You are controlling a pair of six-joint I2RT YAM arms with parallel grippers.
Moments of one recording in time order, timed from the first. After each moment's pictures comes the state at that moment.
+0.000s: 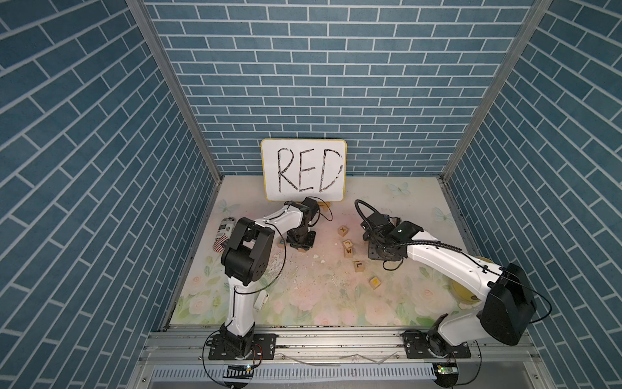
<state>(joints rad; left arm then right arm) -0.48 2.04 1.46 -0.94 0.00 -0.27 0.77 1.46 1.14 -0.96 0.27 0.76</state>
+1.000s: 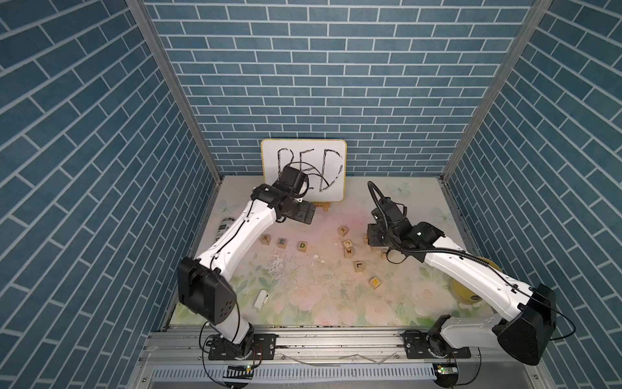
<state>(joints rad) -0.46 1.56 1.62 -0.97 -0.10 -0.04 0.76 1.33 1.19 -0.74 0.31 0.49</state>
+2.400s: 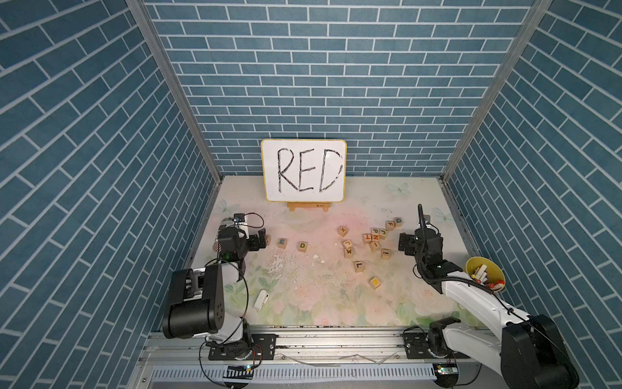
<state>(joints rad) 0.15 1.48 0.41 0.64 0.23 -0.01 0.32 1.09 0.46 0.08 0.44 0.12</state>
